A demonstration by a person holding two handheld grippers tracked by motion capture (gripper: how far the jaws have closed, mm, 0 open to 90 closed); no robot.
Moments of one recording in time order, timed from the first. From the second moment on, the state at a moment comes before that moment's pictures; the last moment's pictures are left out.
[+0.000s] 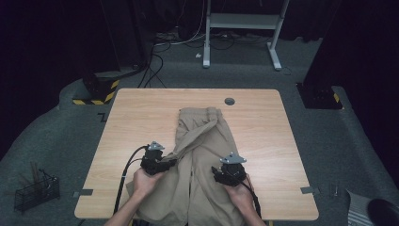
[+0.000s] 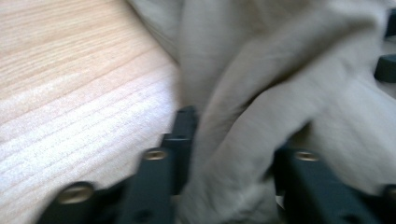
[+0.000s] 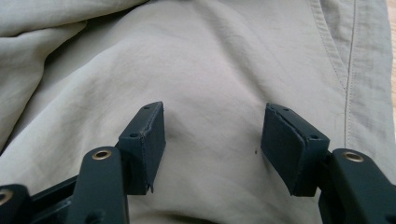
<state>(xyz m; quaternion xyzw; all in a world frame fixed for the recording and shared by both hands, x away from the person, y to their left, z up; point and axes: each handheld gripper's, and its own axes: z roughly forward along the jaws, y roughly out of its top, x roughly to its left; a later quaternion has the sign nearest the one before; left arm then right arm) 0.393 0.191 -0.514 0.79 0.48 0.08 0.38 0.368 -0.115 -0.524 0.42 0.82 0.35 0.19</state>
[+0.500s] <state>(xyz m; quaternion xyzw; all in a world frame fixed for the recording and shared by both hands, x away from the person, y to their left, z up) 0.397 0.164 -0.452 0.77 0.45 0.07 0.46 0.399 -0.091 -0.524 0.44 0.81 0.34 0.20</state>
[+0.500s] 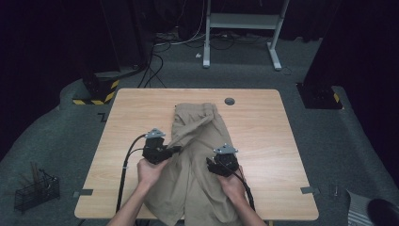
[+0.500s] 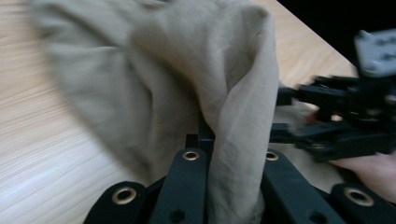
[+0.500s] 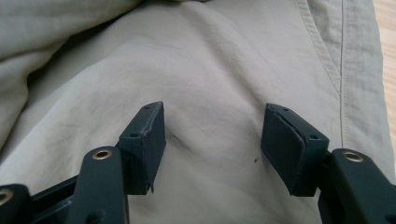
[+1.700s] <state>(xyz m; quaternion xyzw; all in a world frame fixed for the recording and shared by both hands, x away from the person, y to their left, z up) 0.387 0.168 -0.520 0.79 0.48 0.20 0.33 0.383 -0.119 -0.524 0.42 0.82 0.35 0.19</state>
